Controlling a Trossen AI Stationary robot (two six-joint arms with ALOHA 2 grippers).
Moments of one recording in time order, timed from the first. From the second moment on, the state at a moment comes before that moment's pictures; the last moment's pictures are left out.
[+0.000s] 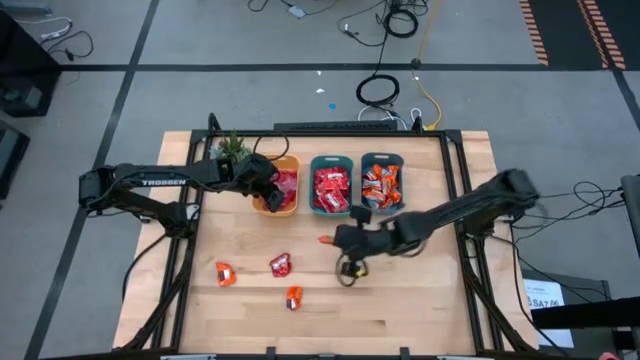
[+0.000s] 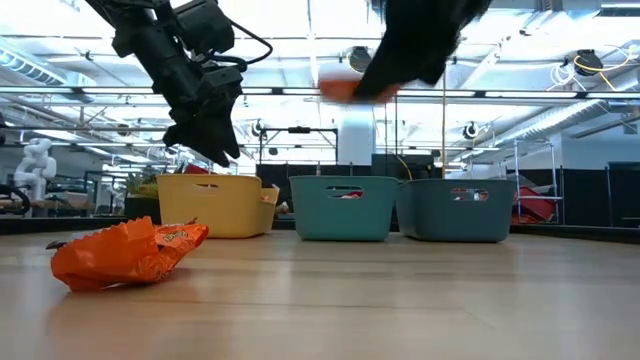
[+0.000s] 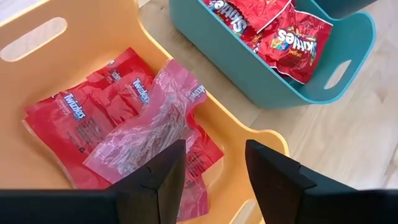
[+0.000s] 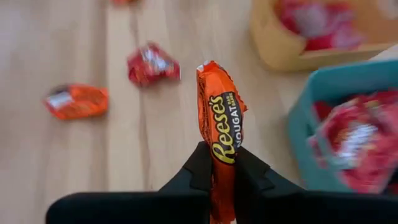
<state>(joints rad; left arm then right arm) 0.29 1.25 0.77 -0.43 0.00 -0.46 0.30 1.66 1.18 -0.37 0.36 0.37</state>
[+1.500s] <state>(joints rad) -0.43 1.25 0.79 -0.47 -0.17 -0.54 0.05 0.88 0.60 -0.63 0.51 0.85</state>
